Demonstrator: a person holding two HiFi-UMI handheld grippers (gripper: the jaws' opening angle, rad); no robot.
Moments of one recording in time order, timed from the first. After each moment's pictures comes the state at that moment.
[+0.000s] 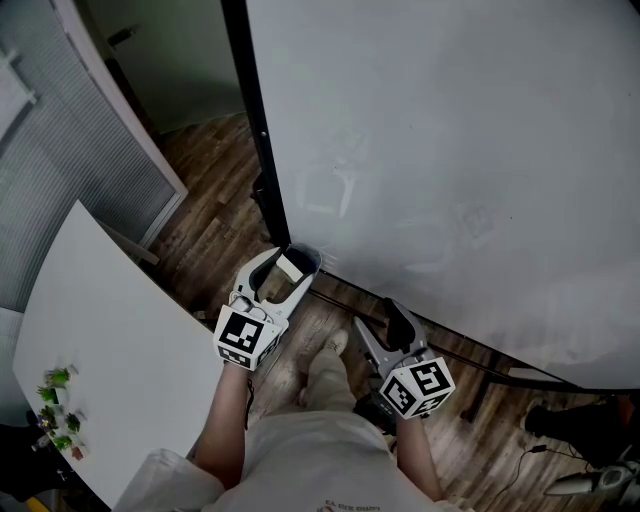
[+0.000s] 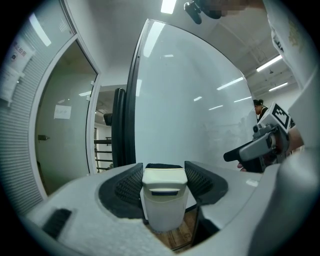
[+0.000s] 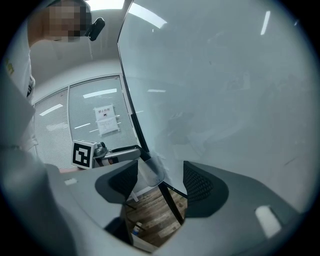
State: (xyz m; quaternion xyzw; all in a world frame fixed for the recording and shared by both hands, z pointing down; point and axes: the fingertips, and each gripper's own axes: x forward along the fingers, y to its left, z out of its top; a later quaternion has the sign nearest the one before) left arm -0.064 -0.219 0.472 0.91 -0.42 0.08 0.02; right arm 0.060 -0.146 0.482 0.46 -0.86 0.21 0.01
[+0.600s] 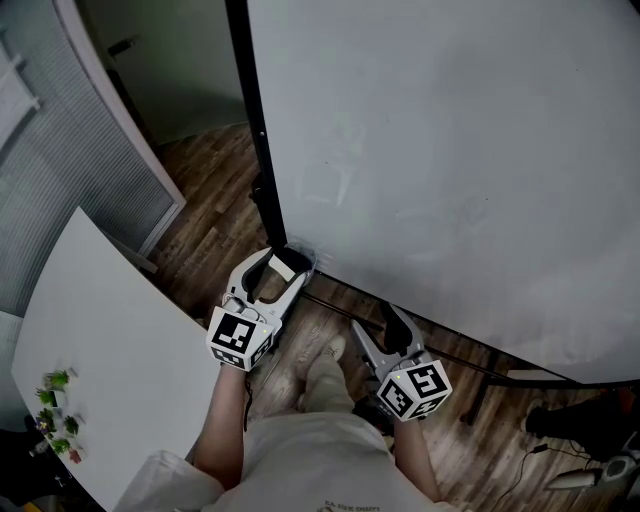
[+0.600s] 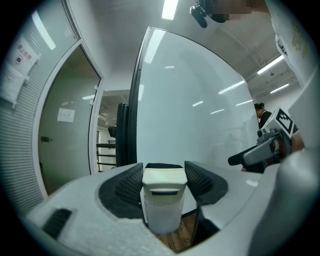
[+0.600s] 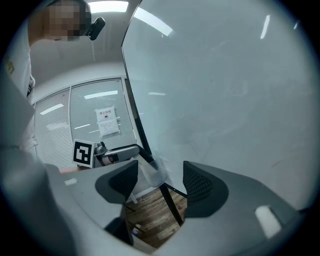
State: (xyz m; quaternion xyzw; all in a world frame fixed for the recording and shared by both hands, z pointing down) left arm -0.072 -0.205 0.445 0.90 -0.43 0.05 0.01; right arm 0.062 -0.125 0.465 0.46 -0.86 0.20 0.00
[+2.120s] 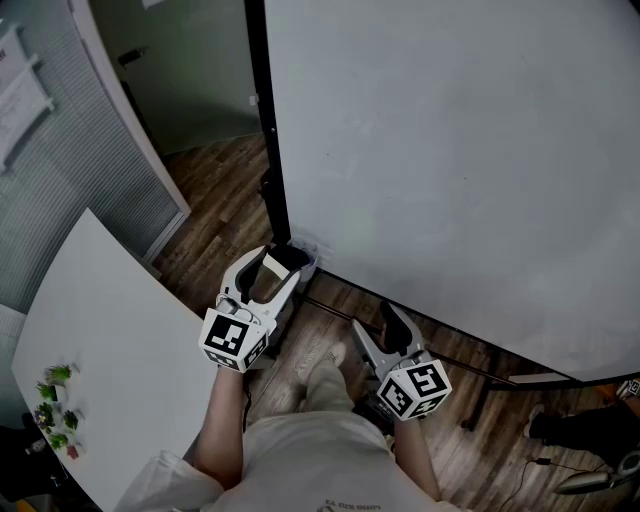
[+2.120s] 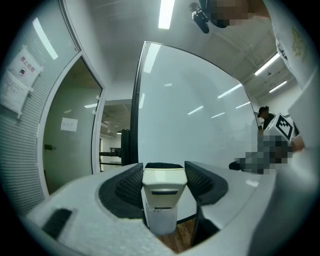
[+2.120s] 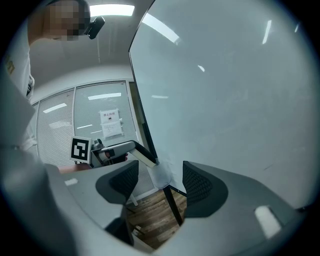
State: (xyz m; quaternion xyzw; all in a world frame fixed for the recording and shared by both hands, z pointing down) left arm -0.084 -0.171 0.405 0.90 -0.44 0.02 -0.02; right arm 0.060 -0.096 0.445 0.46 -0.87 0.18 -0.01
